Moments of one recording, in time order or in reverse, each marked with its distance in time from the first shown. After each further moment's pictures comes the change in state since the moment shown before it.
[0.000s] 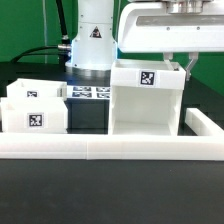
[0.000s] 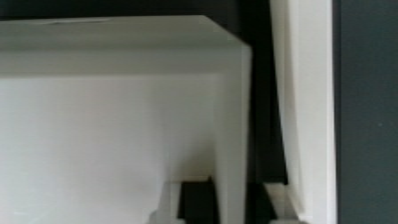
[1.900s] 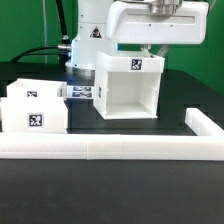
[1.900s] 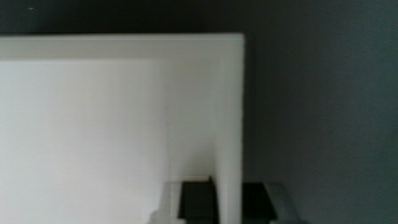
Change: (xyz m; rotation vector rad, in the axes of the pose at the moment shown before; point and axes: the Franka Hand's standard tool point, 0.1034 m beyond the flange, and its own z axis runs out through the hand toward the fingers) arm -0.134 0.046 -0.007 -0.070 -0.123 -0.410
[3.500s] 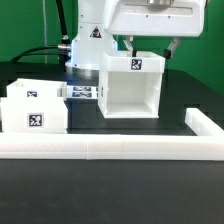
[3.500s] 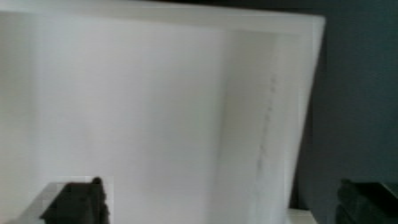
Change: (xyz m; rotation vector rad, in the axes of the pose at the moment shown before) arm -0.001 0.004 -0.013 -0.006 0.018 -0.007
